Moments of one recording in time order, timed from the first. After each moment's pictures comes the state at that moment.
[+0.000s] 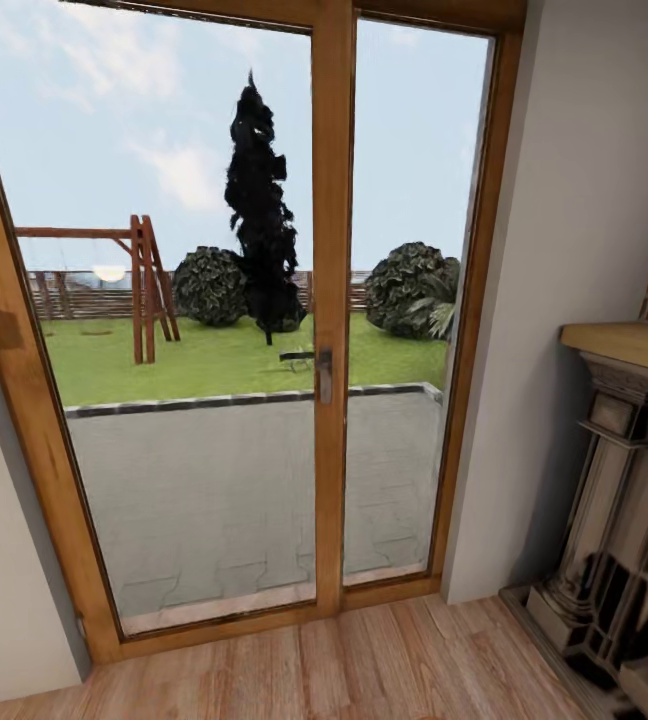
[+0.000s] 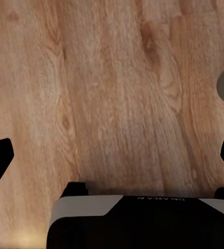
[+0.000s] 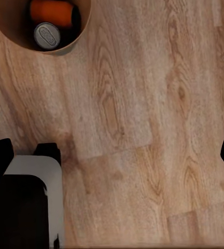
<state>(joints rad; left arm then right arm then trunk) -0.37 -0.13 -0.72 -0.17 0.75 0.11 0.27 -0.38 -0.26 -0.16 0.00 0.23 0.13 0.14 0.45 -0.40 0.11</state>
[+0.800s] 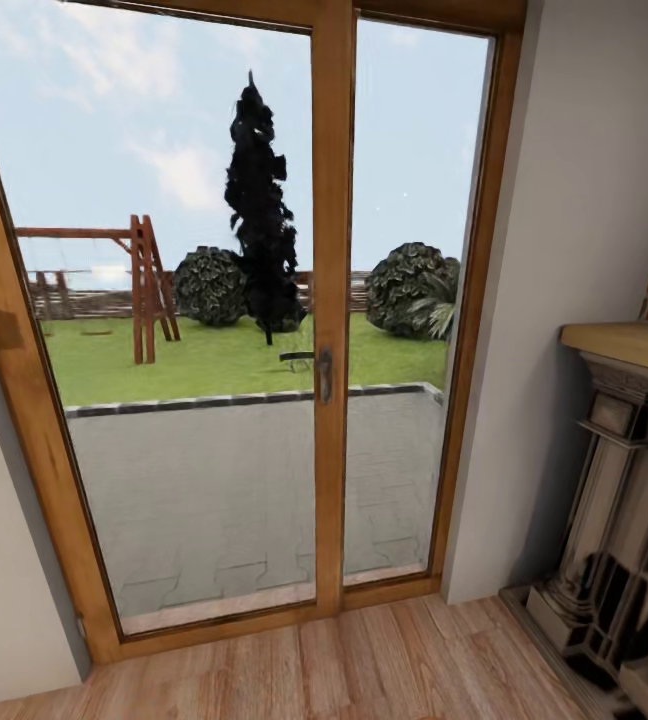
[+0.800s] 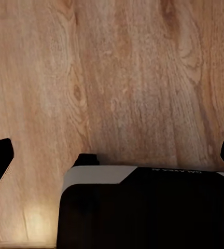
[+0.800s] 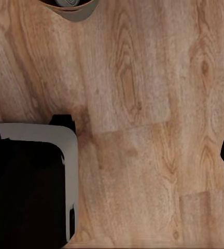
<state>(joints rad) -0.27 -0.10 -0.71 -0.17 0.76 0.09 0.27 -0.33 -0.22 -0.16 0.04 0.23 0.13 0.14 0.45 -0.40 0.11</state>
